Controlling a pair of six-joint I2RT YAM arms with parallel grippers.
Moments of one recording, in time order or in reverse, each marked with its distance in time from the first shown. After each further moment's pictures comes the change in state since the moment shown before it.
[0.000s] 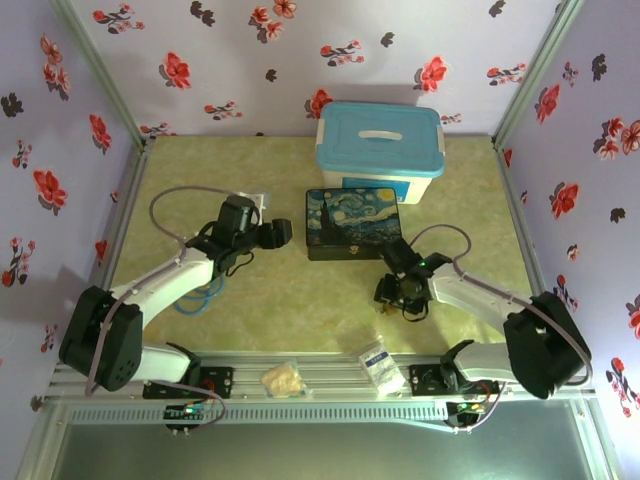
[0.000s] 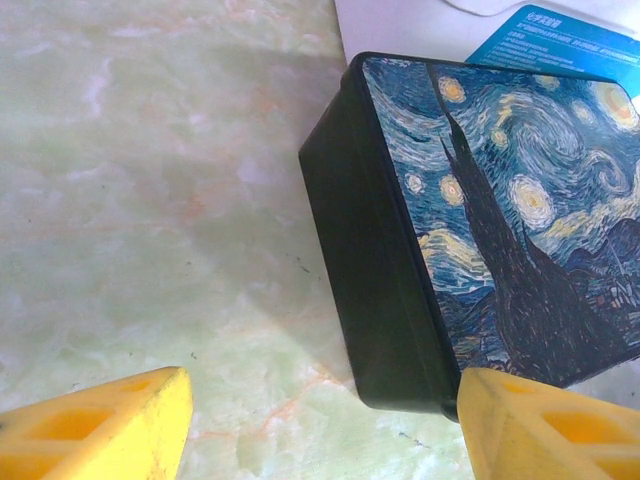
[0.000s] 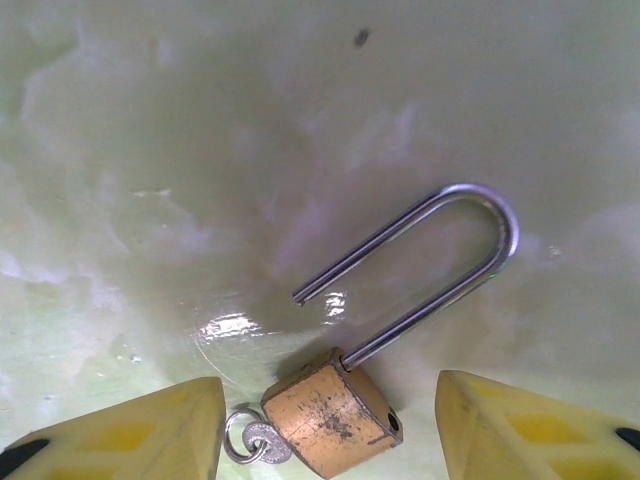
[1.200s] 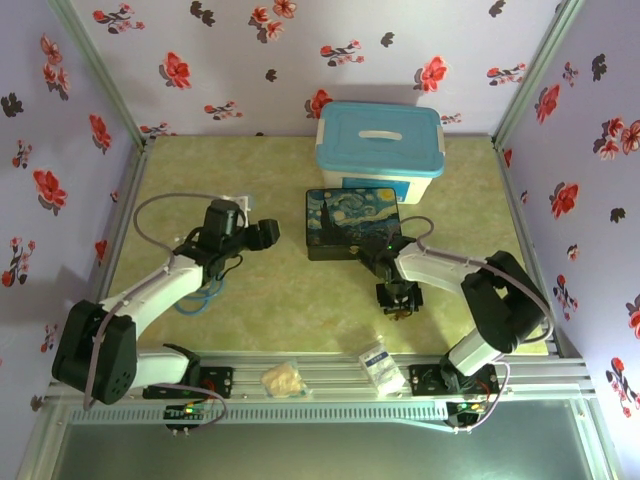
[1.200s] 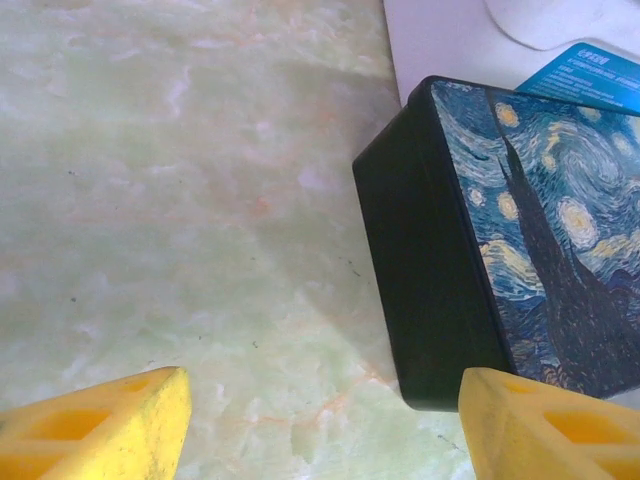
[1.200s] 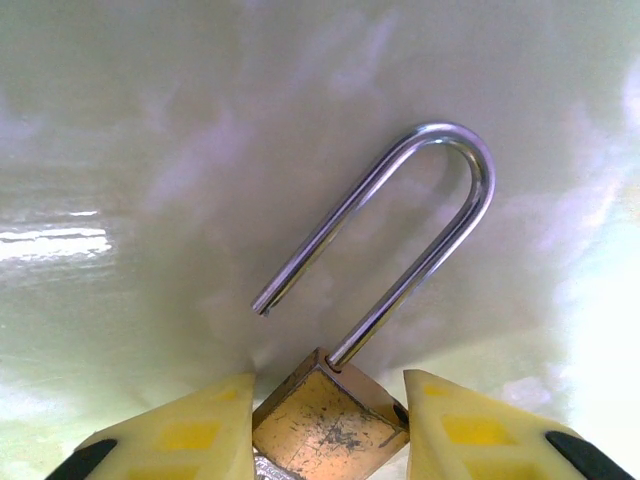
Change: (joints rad) left arm 0.076 -0.077 -0.076 0.014 0.007 -0.010; right arm 0.084 0.285 0.203 -0.309 0.155 -0.215
